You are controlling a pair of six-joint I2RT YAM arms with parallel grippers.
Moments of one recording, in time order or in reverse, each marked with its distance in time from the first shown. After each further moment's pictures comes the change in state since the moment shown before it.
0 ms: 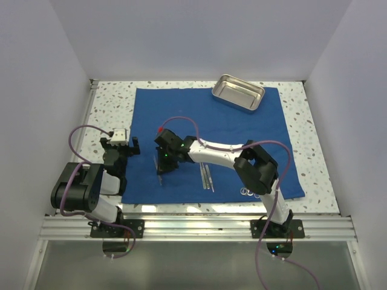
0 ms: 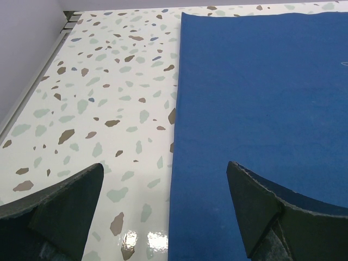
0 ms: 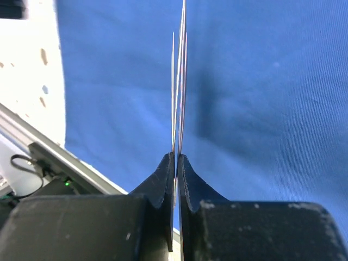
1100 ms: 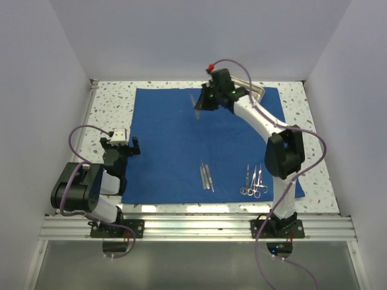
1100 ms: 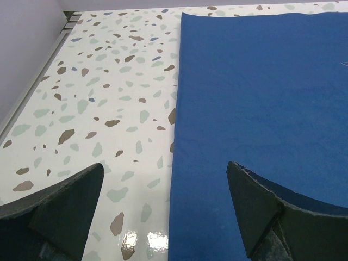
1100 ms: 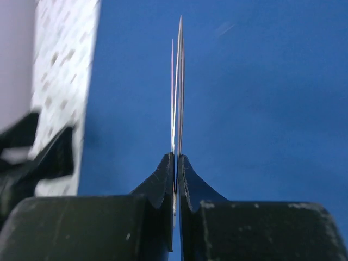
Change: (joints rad) left arm 0.000 0.000 0.000 0.000 0.000 0.000; right arm -0.578 -0.053 0.305 -0.090 -0.063 -0.344
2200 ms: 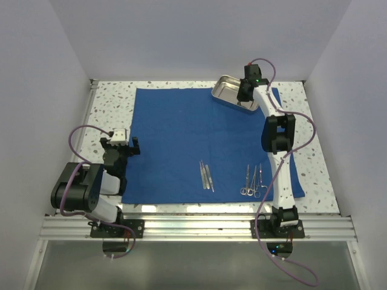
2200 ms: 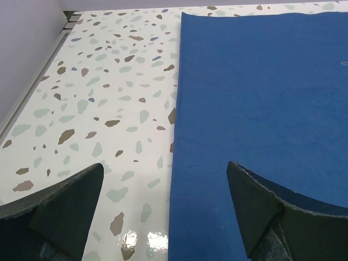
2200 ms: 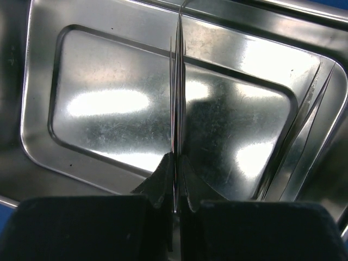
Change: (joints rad) left arm 0.000 0.000 0.000 0.000 0.000 0.000; right arm -0.313 0.567 0.568 -0.179 0.251 -0.170
